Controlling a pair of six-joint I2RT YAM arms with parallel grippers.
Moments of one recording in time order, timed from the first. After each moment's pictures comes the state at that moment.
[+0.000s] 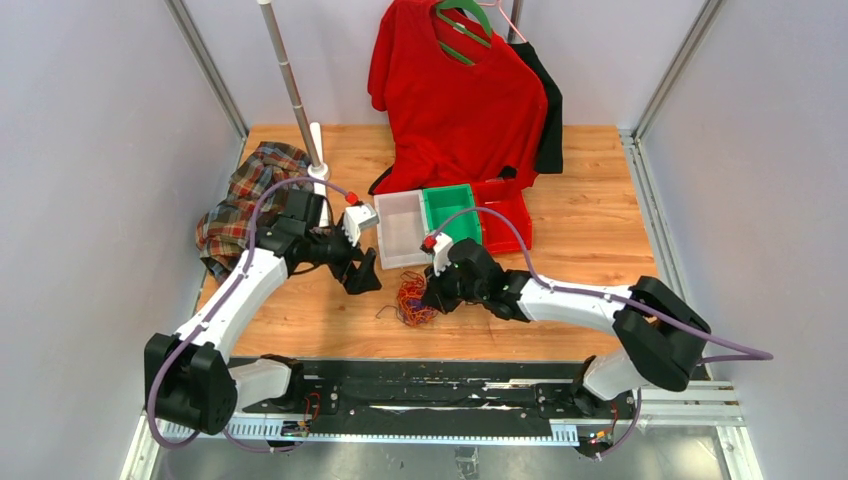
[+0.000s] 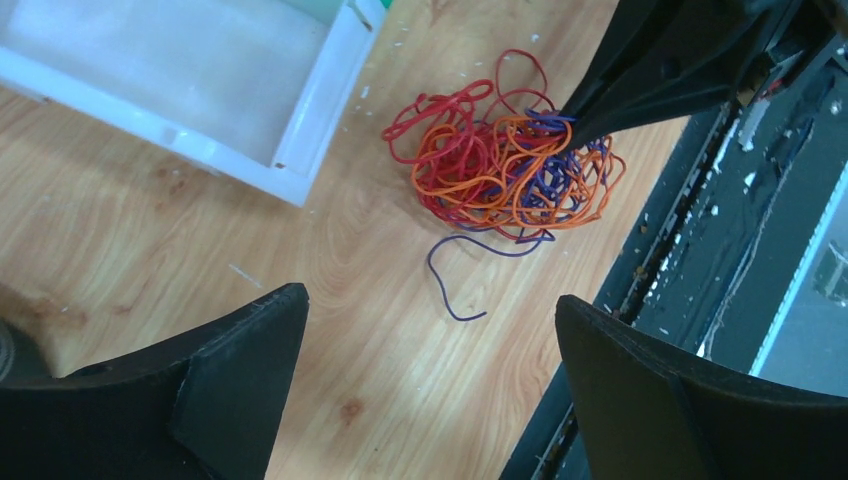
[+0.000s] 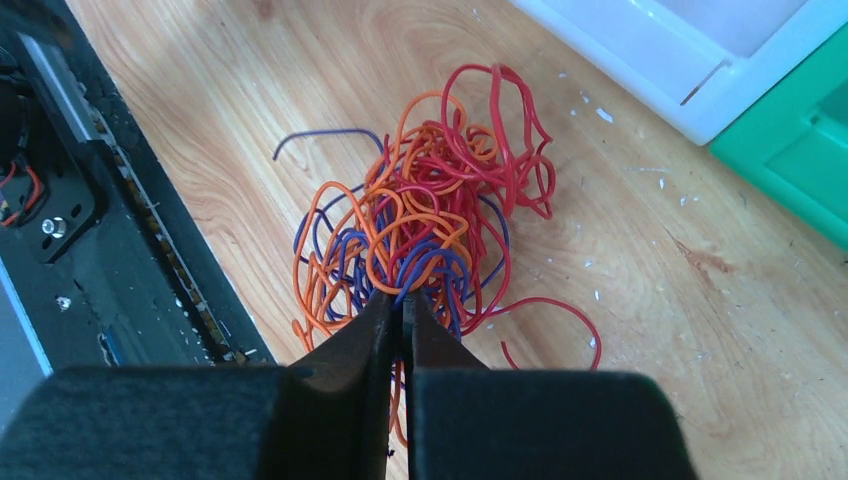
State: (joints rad) left arm -0.24 1.18 0.88 -0.65 0.72 0.43; right arm 0.92 1.47 0.73 0.10 -0.20 0.24
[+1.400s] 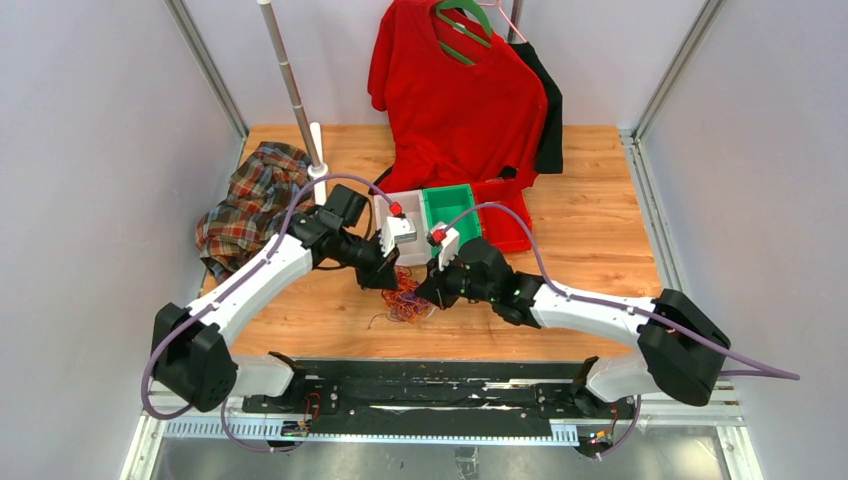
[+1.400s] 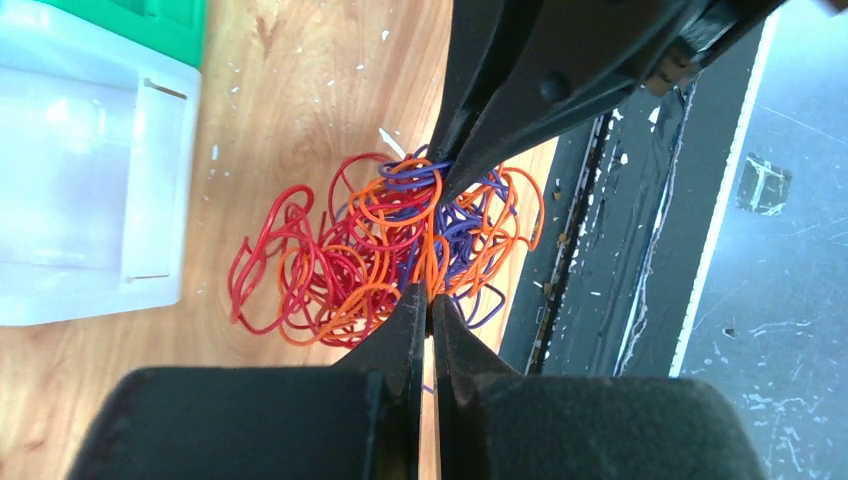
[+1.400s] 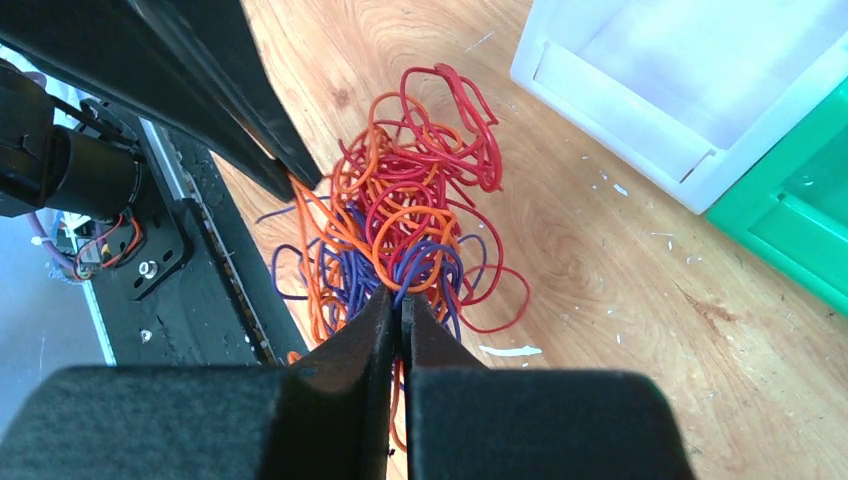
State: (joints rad) left arm -0.49 1.31 1.02 -0.79 0.73 0.49; right arm 0.94 1.35 0.71 0.18 -0.20 0.28
